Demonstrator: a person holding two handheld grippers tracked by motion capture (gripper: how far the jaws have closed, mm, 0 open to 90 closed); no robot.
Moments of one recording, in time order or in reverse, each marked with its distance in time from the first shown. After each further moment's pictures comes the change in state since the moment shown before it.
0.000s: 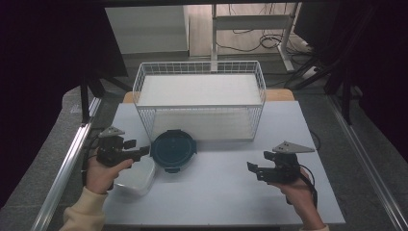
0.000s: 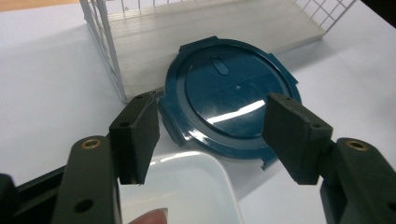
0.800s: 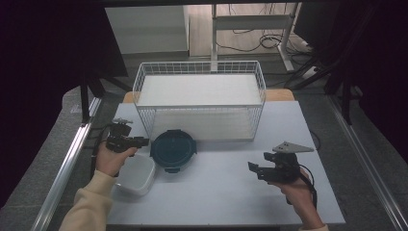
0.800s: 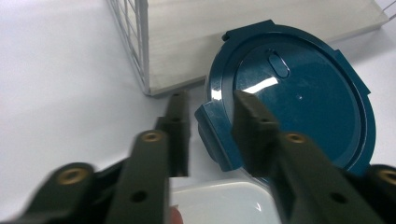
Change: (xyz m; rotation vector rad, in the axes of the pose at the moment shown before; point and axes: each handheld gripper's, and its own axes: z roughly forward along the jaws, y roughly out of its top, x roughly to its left) left arm 0.030 0.016 0.047 0.142 0.017 -0.088; right arm -0.005 -0.004 0.005 0.022 -0.009 0.019
